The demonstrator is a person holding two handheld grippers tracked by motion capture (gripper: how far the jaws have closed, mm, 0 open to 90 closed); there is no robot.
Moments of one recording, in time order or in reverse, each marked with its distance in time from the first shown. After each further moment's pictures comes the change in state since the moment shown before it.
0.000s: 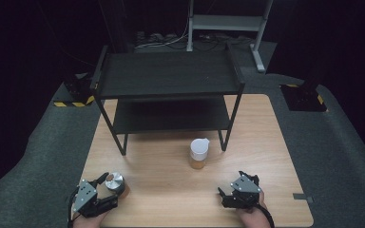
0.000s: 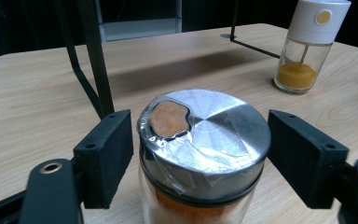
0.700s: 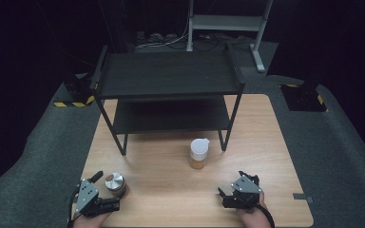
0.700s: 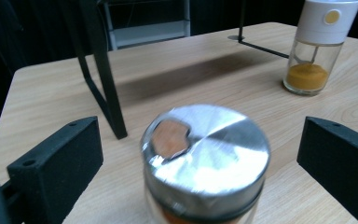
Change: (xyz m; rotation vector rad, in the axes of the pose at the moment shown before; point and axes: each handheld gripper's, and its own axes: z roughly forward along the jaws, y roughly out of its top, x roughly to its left) left arm -0.009 0.004 -0.002 -0.016 0.047 0.026; right arm -0.002 -0.002 -0.001 -0.013 0.009 0.004
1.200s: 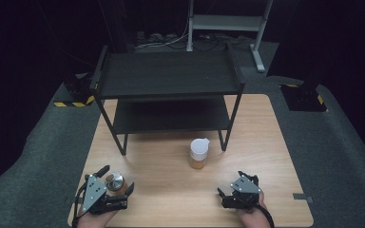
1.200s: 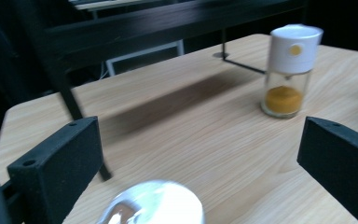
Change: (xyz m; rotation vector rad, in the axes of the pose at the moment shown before) left arm -0.022 0.037 0.001 -0.012 0.003 0.082; right arm 0.000 0.000 0.000 -0.001 0.006 -0.006
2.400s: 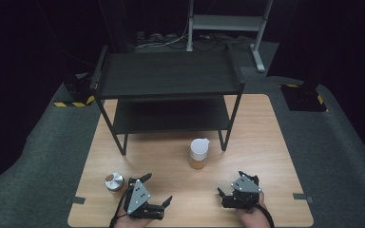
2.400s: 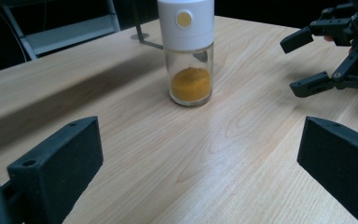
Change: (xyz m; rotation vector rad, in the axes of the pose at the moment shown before) left arm -0.051 0.005 0.059 0.048 -0.263 0.053; right arm 0.000 0.001 0.000 0.007 -0.001 0.018
